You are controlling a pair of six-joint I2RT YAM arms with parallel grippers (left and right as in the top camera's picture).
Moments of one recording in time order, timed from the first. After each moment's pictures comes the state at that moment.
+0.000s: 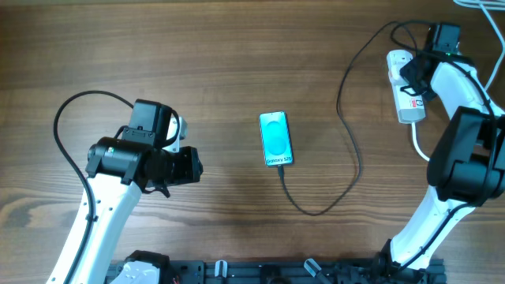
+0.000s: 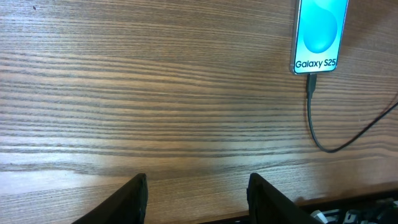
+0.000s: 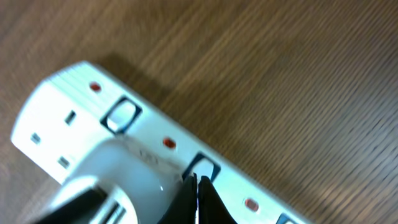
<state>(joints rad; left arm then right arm) -0.21 1.19 1.03 -1.18 0.21 -0.32 -0.22 2.11 1.51 -0.54 0.19 0.64</state>
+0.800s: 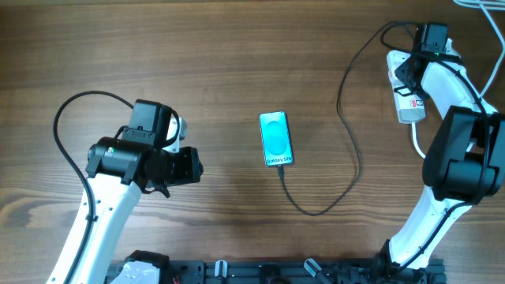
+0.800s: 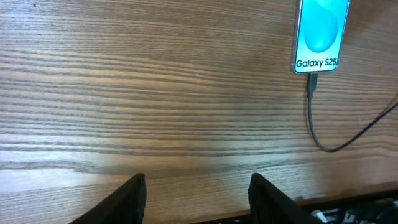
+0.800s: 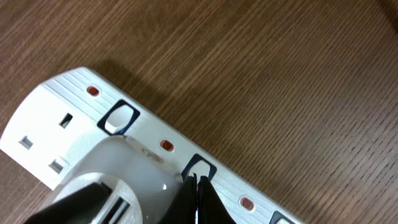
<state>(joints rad) -0.21 1.19 1.03 -1.18 0.20 -0.32 -0.18 2.11 1.51 -0.52 0.32 0.64</state>
